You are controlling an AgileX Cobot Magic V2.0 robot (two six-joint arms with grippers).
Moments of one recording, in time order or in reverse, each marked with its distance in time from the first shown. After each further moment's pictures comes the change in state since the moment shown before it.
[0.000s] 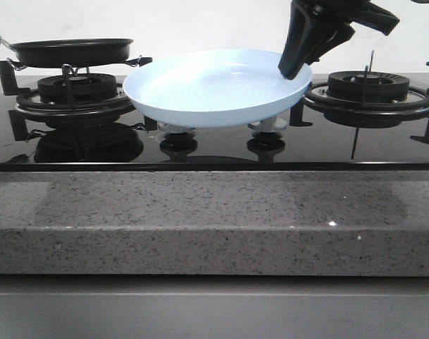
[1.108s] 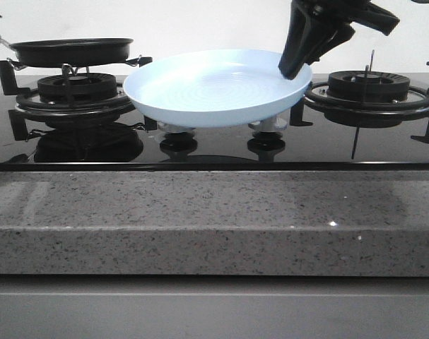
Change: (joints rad) left arm 0.079 0.652 -0.415 -0.597 0.362 0.212; right arm 0.000 0.000 0.000 0.000 0.000 0.000
